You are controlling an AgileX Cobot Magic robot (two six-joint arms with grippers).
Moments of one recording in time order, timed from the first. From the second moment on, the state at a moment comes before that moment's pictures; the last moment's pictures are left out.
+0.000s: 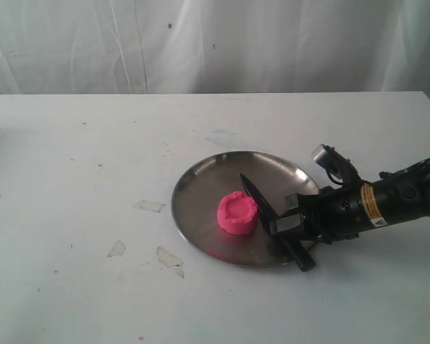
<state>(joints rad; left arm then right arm) 0.03 0.00 0.02 -0.09 0.30 0.15 0.05 2.00 -0.86 -1.70 -0.82 1.80</state>
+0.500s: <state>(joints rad) 0.03 0.00 0.02 -0.09 0.30 0.15 0.05 2.00 -0.86 -1.71 -0.80 1.80</state>
